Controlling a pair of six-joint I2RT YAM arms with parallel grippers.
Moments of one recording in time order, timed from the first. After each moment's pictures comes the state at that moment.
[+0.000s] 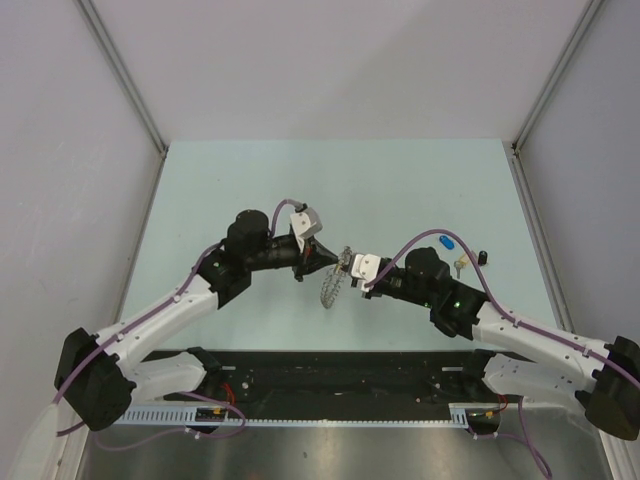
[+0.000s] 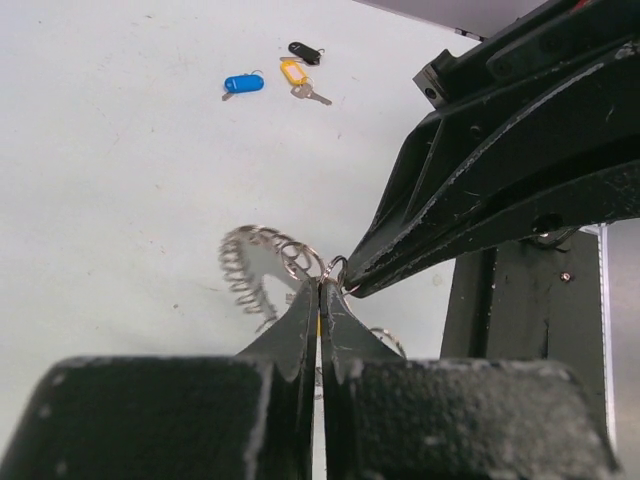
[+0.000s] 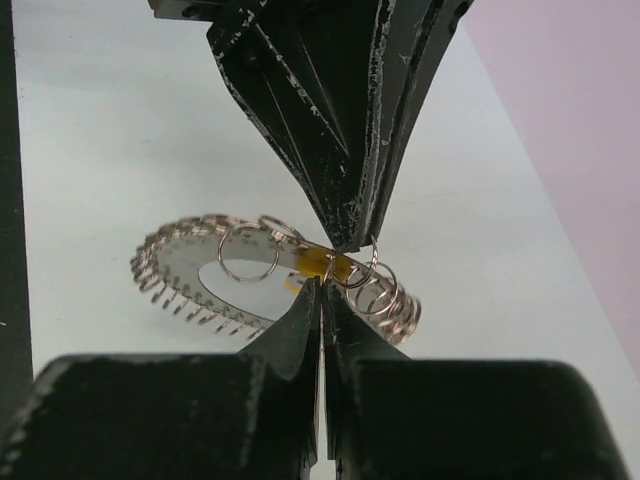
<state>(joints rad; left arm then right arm) -0.67 1.11 0.79 0.04 0.61 0.03 0.93 0.97 0.63 0.15 -0.22 -0.52</state>
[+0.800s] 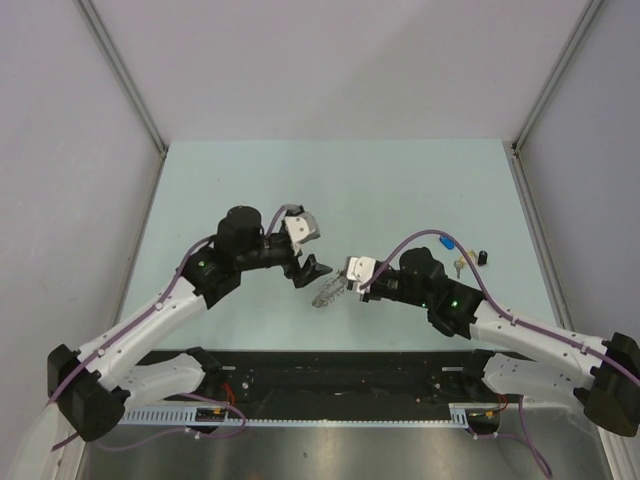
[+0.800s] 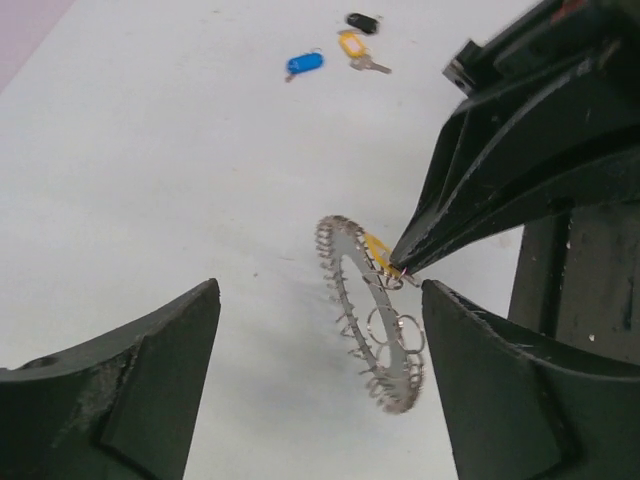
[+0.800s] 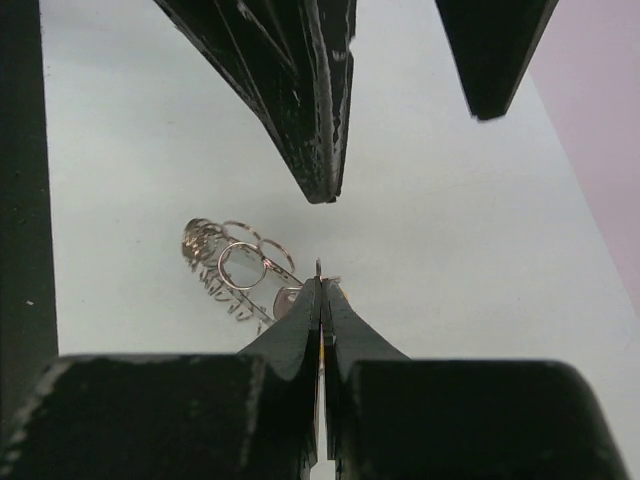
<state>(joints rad) -0.67 1.05 0.89 -0.20 0.53 0.27 0.94 0.97 0.64 0.09 -0.23 -0.52</state>
